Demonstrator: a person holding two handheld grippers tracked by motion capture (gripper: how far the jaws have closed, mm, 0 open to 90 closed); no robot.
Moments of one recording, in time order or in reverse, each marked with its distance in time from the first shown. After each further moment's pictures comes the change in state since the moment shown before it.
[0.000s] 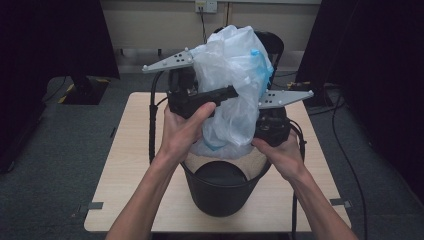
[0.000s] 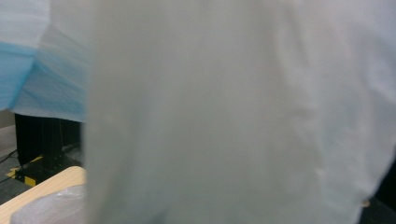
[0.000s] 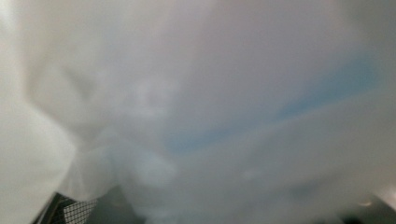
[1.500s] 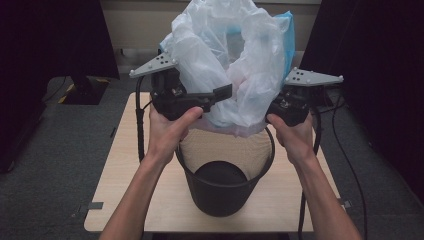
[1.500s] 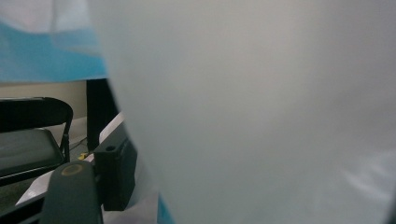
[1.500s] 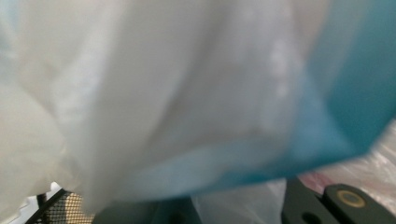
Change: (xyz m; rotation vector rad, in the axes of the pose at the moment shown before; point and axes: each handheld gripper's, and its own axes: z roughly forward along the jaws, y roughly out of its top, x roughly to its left) left arm 0.009 -0.004 -0.024 -0.010 0.219 0.018; right arm -0.033 0.019 -0.028 -0.170 -0.123 0.039
